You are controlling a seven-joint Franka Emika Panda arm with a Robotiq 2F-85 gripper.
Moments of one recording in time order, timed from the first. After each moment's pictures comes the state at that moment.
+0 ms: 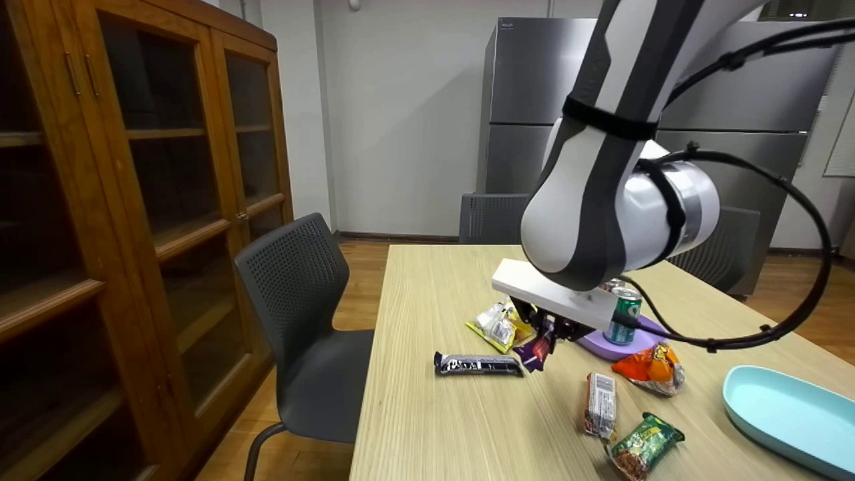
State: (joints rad) arm 0.74 0.44 -0.37 -2.47 0.06 3.07 0.92
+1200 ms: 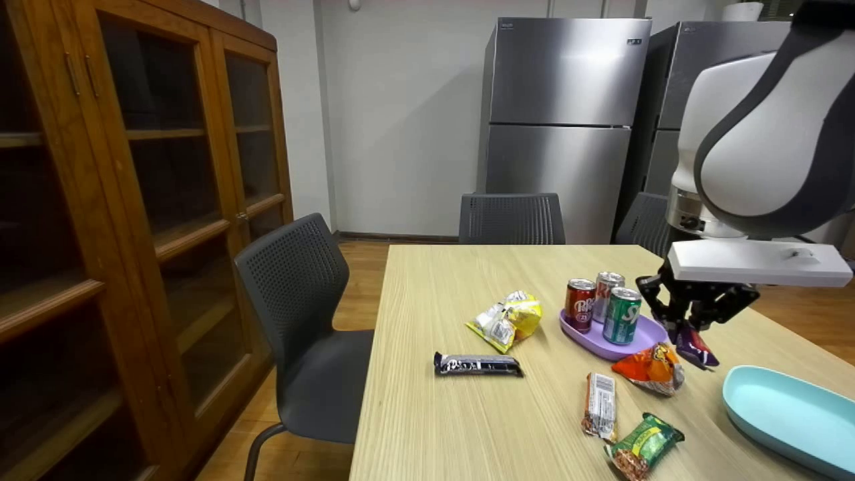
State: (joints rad) arm 0.62 0.15 -0.62 -2.68 -0.31 2.91 0.56
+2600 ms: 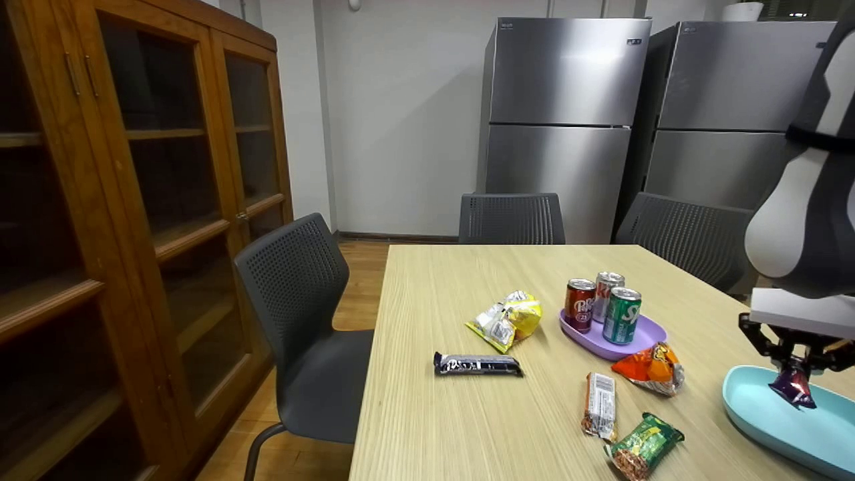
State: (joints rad) arm 0.36 0.43 -0.63 -2.62 -0.04 3.10 0.51
